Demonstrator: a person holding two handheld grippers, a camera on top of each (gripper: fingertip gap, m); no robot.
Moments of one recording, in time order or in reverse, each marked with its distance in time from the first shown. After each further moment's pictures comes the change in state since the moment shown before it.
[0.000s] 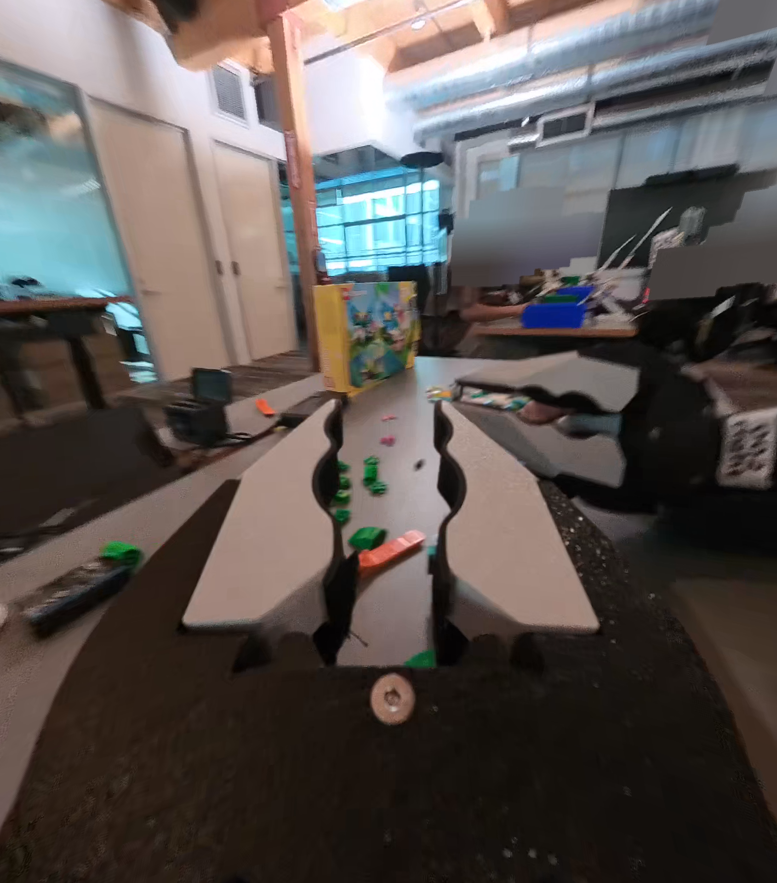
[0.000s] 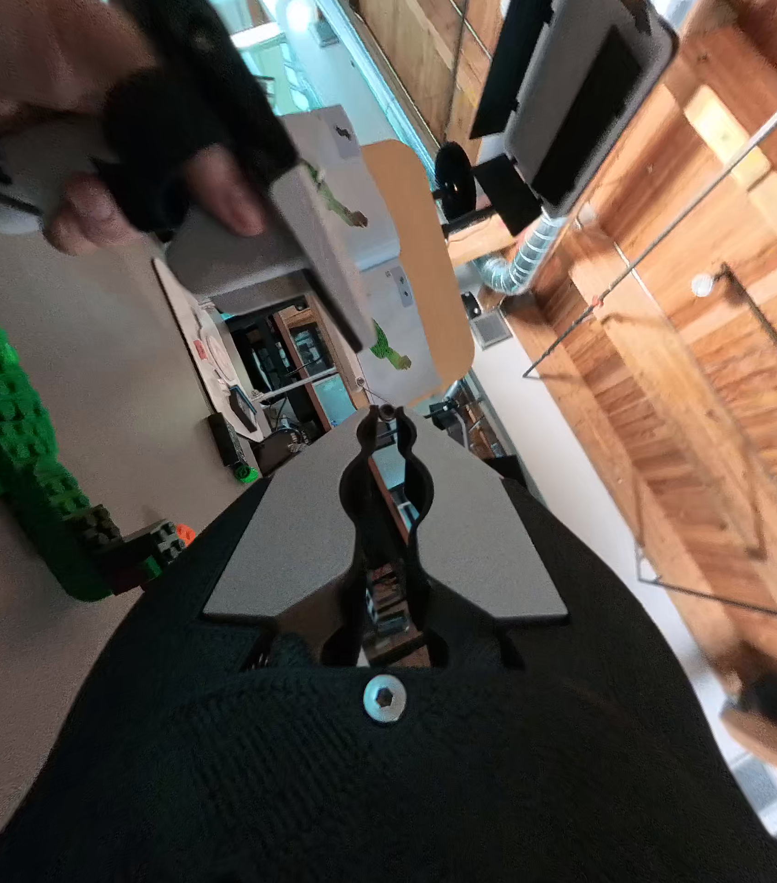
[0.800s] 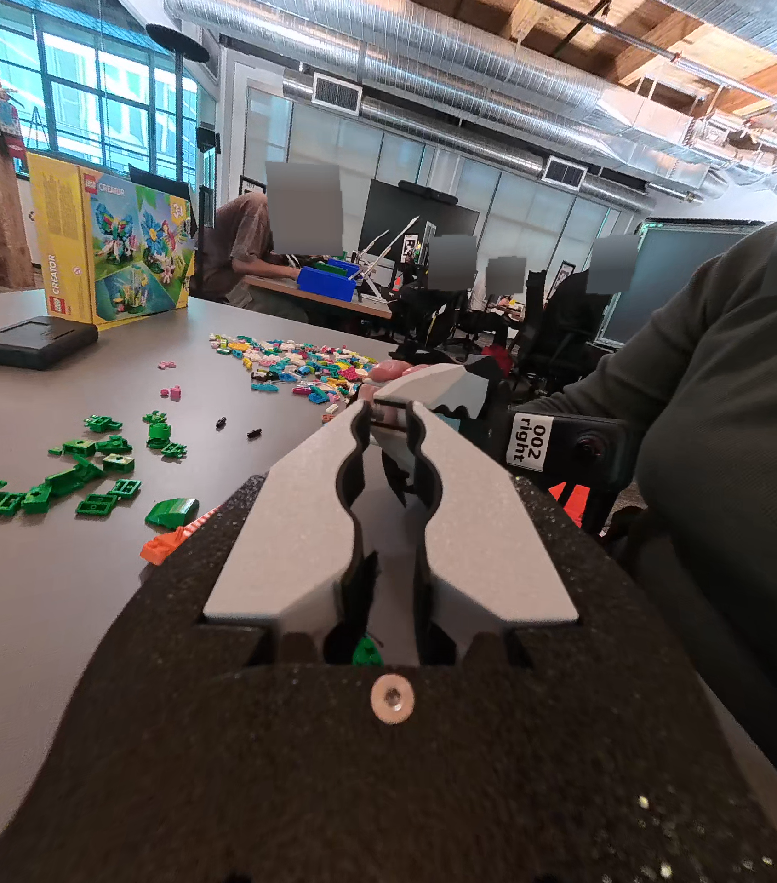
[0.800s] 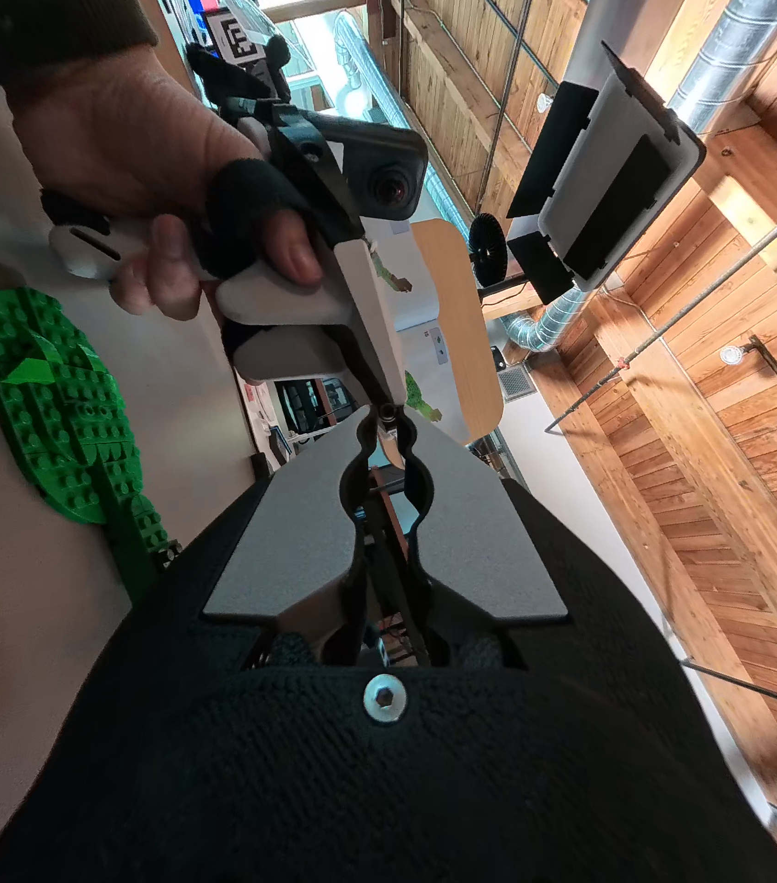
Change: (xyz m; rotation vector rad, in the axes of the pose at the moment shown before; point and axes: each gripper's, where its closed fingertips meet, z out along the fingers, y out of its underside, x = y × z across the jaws) left arm 0.049 0.013 -0.011 -0.101 0.497 -0.356; right arm -0.027 -0.031 -0.003 0.117 -0.086 -0.052
